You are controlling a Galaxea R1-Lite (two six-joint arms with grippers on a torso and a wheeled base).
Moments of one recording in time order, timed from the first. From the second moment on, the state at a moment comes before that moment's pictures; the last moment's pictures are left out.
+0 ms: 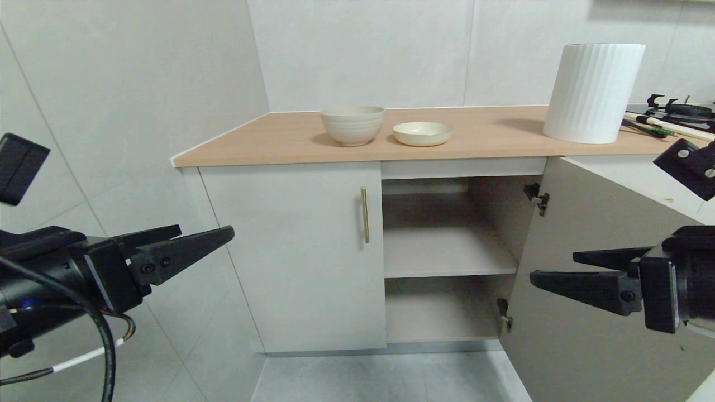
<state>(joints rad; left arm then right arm) -0.31 1.10 -0.64 -0.30 -0.18 -0.26 0.61 1.21 -0.89 0.11 0.07 0.21</state>
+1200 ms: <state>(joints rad) -0.31 1.11 -0.65 -0.29 -0.18 -0.26 0.61 1.16 -0.90 0.18 0.12 0.21</state>
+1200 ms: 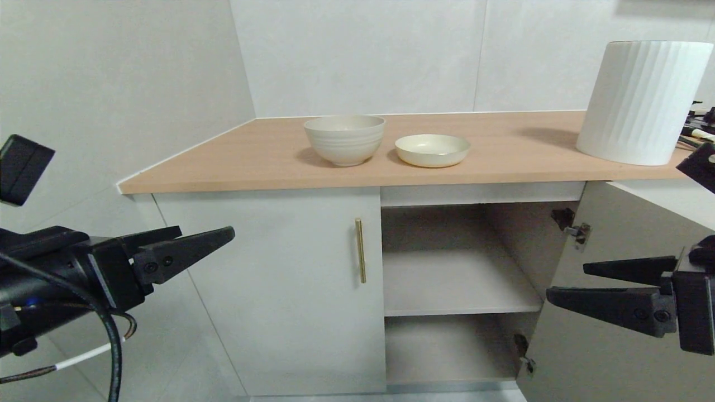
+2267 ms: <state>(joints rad) -0.31 1.12 -0.64 -0.29 -0.18 -0.27 0.60 1.16 -0.87 0.18 0.12 0.18</state>
